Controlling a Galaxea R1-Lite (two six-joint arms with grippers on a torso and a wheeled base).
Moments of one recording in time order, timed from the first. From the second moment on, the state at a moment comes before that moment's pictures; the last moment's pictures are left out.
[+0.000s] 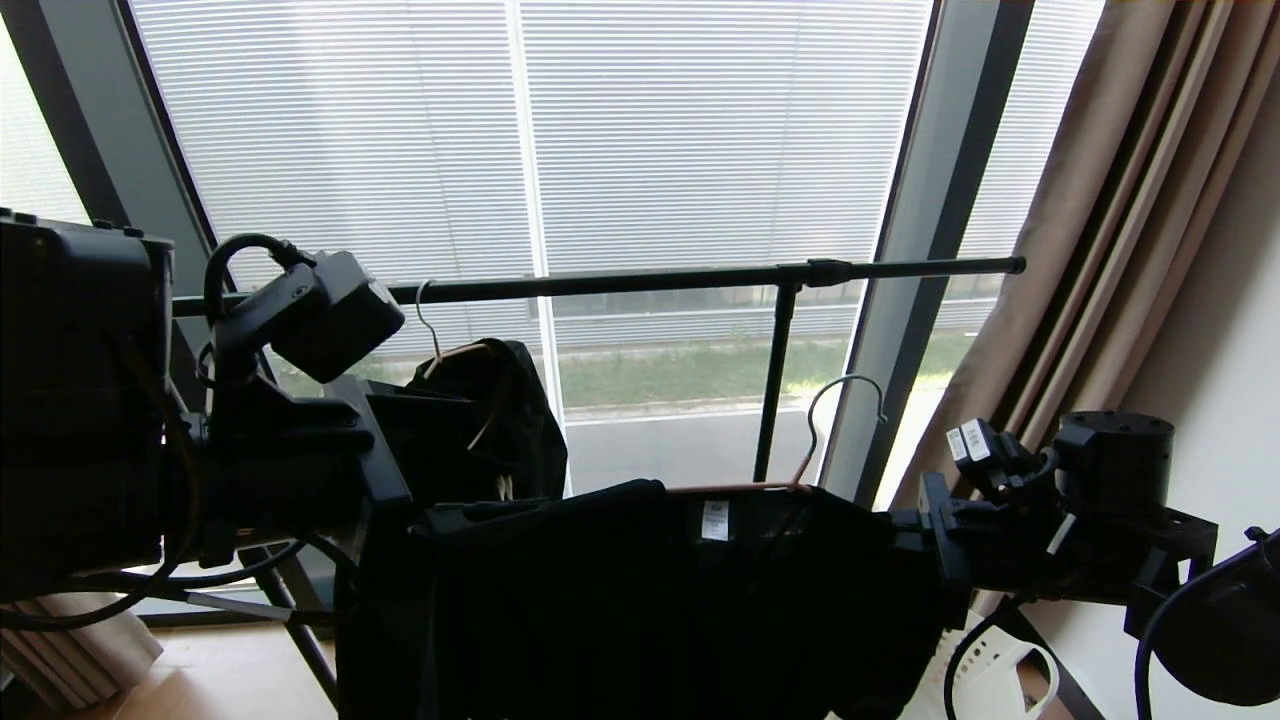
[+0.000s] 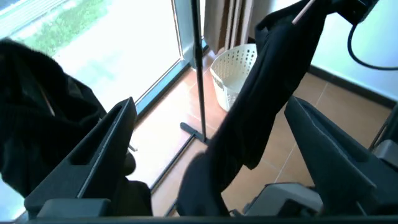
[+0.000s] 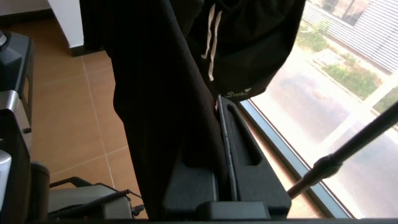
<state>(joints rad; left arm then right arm) -0.47 1.38 -0.86 -0.07 -0.37 0.32 0.20 1.89 -0.46 -1.01 0.99 -0.27</state>
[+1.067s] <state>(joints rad) -0.59 1.58 -0.92 -0.06 -0.42 0.47 0.23 1.87 -0.45 -1.01 0.99 -0.27</state>
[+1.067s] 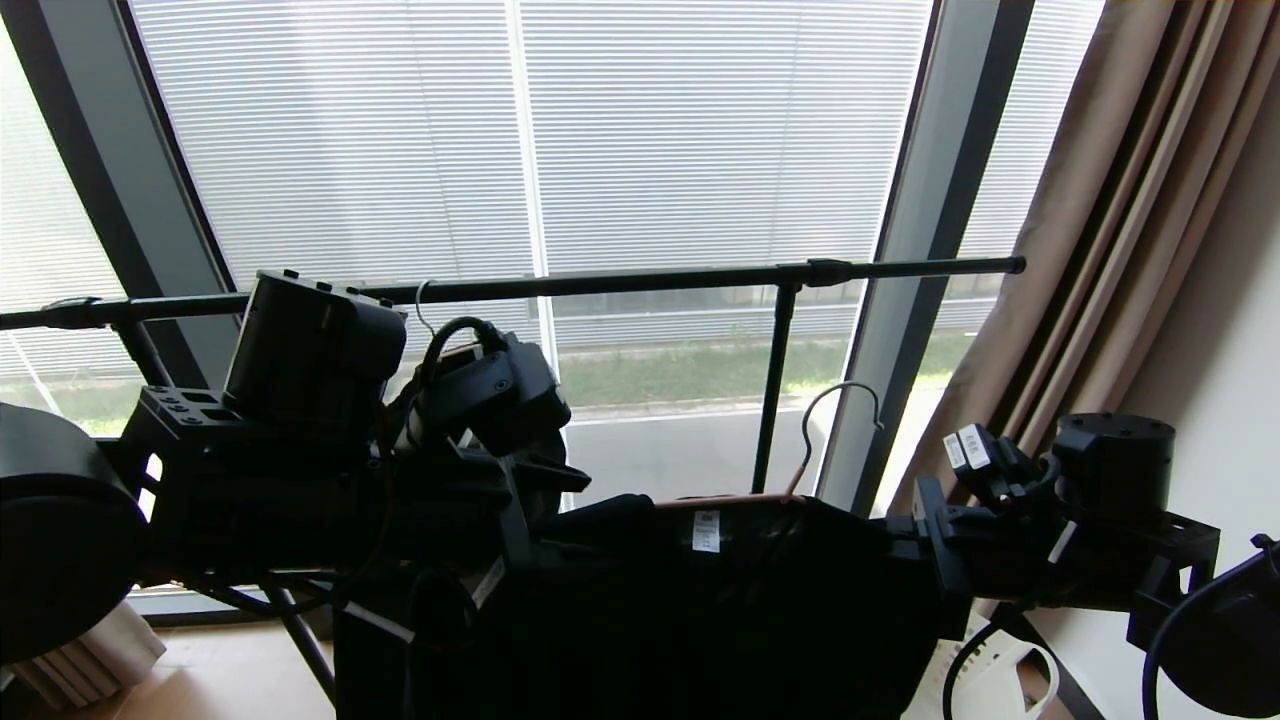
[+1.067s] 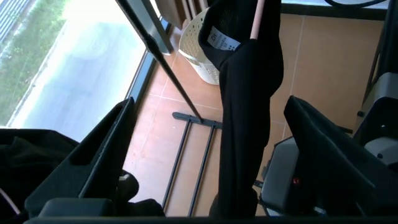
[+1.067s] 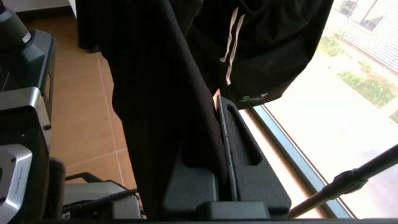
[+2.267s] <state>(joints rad) -0.57 1.49 -0.84 -0.07 -0.42 0.47 0.23 1.86 -0.48 -1.01 0.91 -0.24</state>
